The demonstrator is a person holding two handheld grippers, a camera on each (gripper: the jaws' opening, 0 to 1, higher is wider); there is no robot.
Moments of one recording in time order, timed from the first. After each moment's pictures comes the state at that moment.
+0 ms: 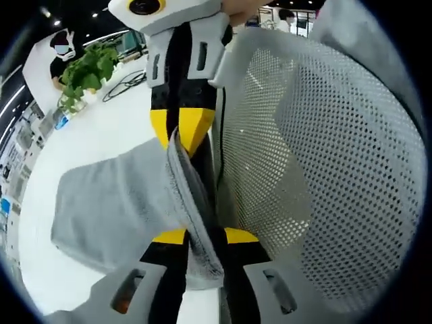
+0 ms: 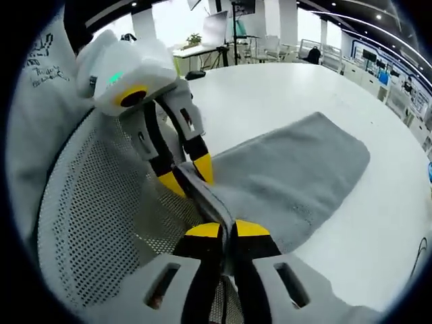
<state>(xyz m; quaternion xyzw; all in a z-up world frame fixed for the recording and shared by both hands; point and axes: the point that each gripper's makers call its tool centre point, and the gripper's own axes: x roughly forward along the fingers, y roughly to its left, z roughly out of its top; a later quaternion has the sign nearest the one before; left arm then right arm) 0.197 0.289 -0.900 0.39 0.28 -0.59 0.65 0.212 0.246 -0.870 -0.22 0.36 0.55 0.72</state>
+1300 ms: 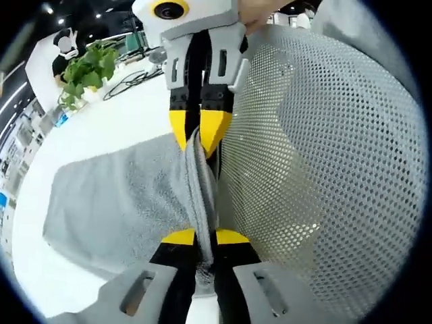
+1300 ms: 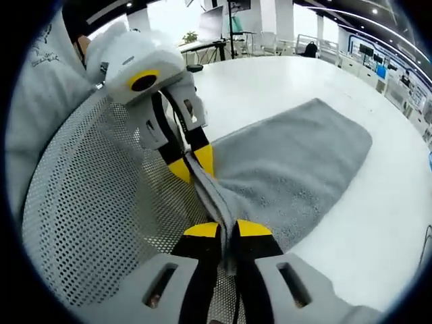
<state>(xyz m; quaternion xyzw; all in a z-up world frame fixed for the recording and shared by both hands) 0.206 0.287 -0.903 0.34 0.29 -0.59 0.67 0.207 0.235 -0.883 -0.21 0.36 0.54 0.73</state>
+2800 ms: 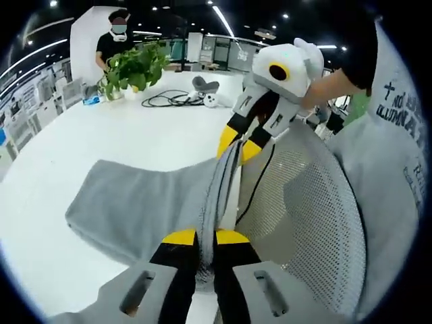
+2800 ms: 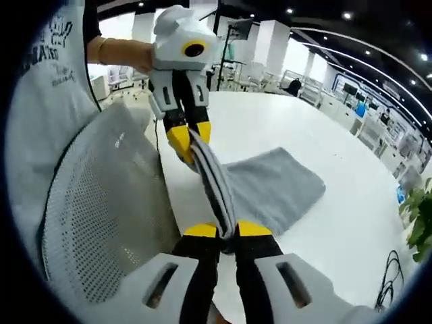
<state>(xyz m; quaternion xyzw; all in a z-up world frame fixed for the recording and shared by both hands) 0.243 0.303 -0.804 0.19 0.32 -0.57 0.73 0.237 0.226 -0.800 -0.22 0.25 0.51 0.79</state>
